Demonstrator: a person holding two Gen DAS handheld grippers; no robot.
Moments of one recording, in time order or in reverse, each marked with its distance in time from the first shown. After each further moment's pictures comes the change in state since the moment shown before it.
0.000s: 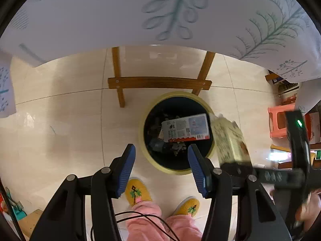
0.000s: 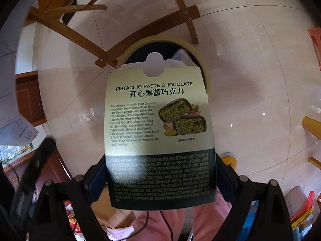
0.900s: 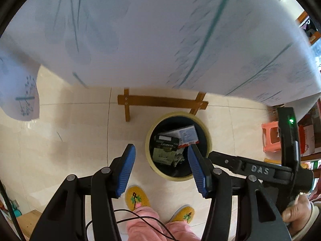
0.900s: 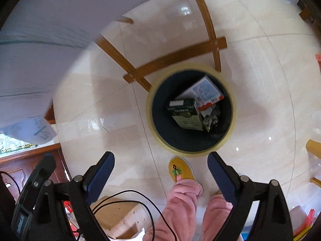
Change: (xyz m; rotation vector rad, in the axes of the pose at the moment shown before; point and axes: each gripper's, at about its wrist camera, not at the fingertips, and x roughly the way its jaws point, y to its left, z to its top) left arm -0.076 0.012 0.010 -0.041 -0.119 -0.022; right arm -0.067 0.050 -0.012 -0.101 -0.205 0.070
